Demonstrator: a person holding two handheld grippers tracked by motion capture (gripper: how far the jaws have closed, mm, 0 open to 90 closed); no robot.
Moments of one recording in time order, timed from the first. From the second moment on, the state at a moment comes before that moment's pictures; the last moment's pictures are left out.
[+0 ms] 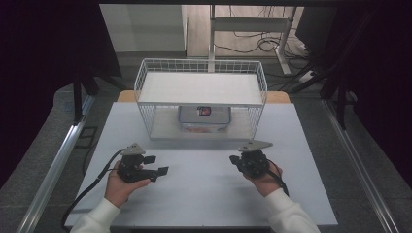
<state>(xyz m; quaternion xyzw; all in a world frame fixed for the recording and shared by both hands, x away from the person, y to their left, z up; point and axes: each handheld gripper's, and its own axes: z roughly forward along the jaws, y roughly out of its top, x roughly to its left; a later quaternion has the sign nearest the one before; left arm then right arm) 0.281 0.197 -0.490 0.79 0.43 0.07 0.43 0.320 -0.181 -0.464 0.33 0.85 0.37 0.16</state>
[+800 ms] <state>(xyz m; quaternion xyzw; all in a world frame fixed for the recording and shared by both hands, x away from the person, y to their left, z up) 0.281 0.198 -0.491 0.79 0.43 0.07 0.43 0.296 -0.244 -0.471 0.39 0.82 0.38 0.17</state>
